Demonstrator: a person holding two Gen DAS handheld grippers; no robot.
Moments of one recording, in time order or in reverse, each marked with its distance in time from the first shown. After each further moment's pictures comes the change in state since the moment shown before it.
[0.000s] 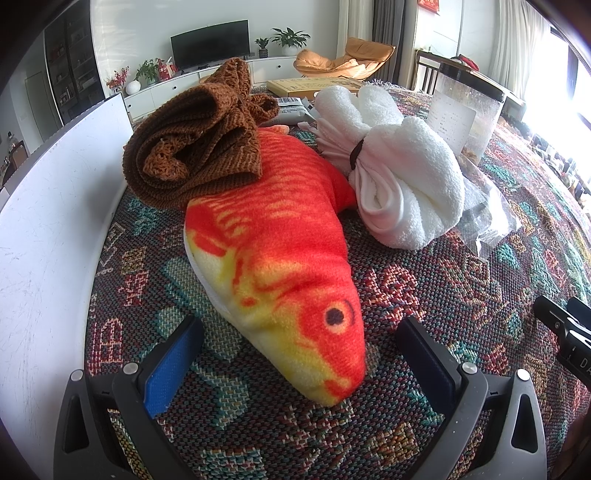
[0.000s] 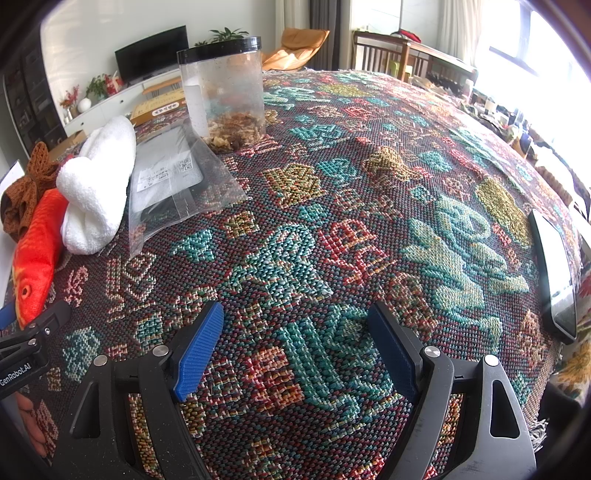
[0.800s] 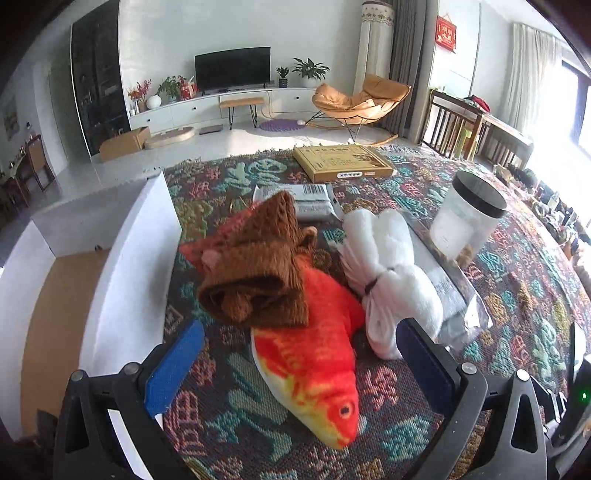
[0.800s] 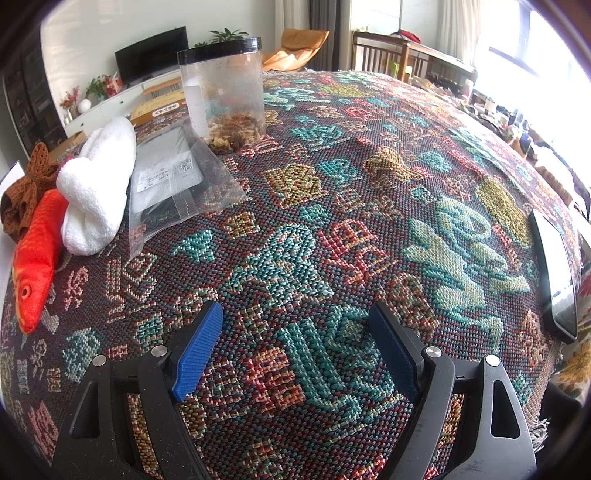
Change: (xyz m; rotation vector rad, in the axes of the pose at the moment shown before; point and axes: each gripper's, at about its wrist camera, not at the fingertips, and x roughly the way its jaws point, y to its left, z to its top) left arm -0.077 0.026 0.067 -0.068 -0.113 0.032; right arm 0.001 0.000 0.000 0.000 -0.001 0.000
